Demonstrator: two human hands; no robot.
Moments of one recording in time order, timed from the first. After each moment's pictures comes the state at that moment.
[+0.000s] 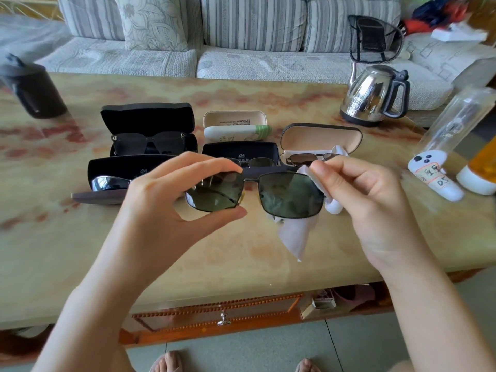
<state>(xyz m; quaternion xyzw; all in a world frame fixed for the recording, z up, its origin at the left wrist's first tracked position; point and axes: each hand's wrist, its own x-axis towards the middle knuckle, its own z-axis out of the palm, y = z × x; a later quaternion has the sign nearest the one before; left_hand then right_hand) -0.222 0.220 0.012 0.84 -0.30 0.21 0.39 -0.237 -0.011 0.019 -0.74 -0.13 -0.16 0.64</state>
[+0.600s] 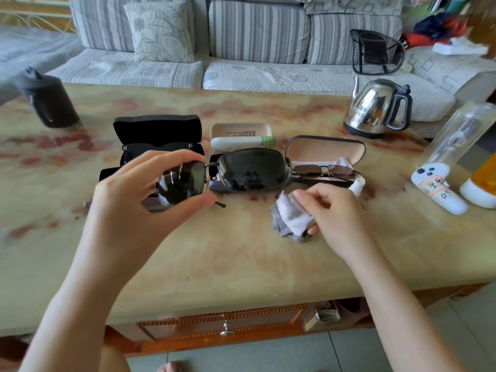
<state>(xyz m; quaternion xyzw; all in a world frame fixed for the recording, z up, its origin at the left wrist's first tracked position) -0.218 0.242 0.018 0.81 -0.21 0.24 0.49 -0.201 -0.012 -0.017 -0.87 0.04 -0.12 0.48</state>
